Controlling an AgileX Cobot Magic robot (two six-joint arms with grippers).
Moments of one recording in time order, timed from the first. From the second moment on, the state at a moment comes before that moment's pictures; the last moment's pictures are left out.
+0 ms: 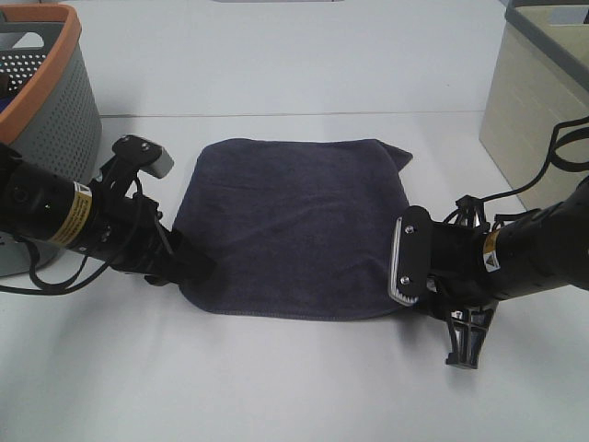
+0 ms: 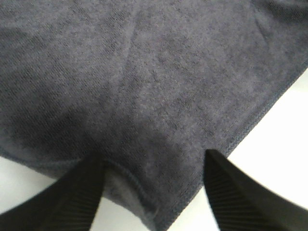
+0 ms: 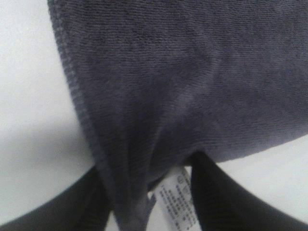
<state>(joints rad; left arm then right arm) -0.29 1.93 -0.85 1.66 -0.57 -1.41 0.41 1.78 -0.57 -0.35 -0.14 -0.68</state>
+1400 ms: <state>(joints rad) -0.29 1.68 -1.23 1.75 -0.05 -1.73 0.41 1.26 -0.92 -0.18 0.02 -0.29</state>
